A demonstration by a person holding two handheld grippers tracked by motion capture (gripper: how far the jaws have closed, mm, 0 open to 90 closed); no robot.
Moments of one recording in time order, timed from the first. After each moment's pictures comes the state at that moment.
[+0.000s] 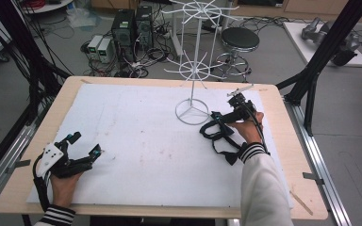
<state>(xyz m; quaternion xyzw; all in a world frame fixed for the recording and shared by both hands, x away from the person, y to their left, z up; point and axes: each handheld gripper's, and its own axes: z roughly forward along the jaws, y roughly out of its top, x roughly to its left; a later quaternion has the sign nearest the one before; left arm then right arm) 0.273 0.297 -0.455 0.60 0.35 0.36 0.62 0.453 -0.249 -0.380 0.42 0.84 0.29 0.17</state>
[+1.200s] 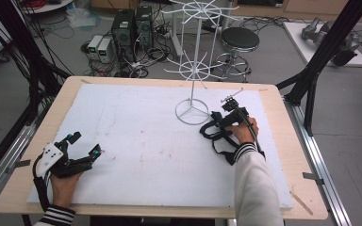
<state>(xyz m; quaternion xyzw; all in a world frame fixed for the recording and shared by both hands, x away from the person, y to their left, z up) 0.273 0.297 -0.455 0.60 0.35 0.36 0.62 0.470 -0.242 -0.415 0.45 0.86 0.22 0.13</state>
